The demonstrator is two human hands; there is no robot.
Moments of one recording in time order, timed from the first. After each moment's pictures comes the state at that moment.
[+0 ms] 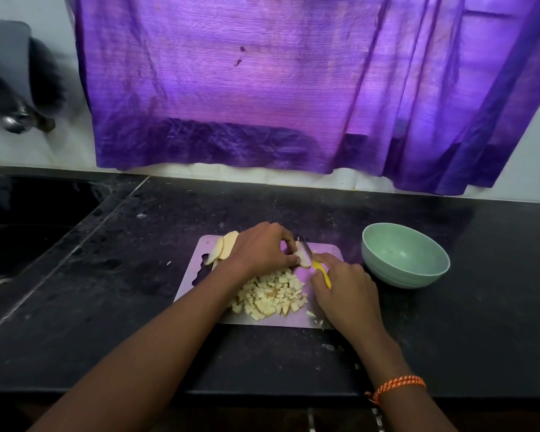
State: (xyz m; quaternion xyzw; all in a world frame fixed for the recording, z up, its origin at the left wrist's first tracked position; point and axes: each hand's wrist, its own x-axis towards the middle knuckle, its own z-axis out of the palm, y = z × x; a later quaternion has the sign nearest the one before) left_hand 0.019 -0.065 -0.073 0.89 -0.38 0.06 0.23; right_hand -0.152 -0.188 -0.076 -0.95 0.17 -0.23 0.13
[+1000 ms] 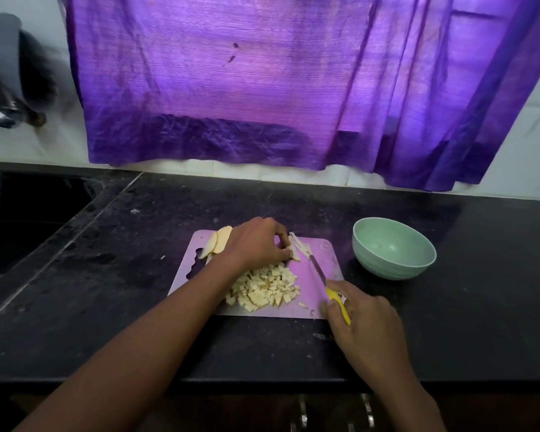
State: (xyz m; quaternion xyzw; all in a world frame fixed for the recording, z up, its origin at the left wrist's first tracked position) left_hand 0.019 -0.067 -0.074 0.90 -0.38 0.05 0.22; right_hand -0.227 -0.188 -0.087 -0.94 0.16 -0.24 0.18
